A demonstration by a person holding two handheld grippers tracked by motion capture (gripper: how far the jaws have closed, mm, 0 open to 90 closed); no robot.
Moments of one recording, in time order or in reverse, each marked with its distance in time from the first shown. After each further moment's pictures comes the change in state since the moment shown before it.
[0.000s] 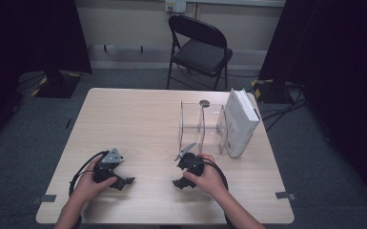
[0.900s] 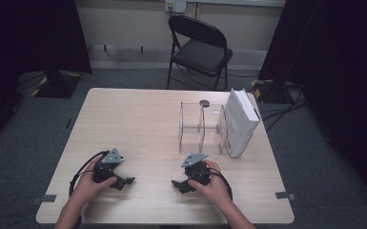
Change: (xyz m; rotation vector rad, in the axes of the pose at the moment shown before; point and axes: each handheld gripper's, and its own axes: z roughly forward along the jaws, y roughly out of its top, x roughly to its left) left arm 0.001 0.000 -0.001 0.010 0.000 0.013; right arm 0.003 -0.035 0.009 -0.302 -0.054 -0.009
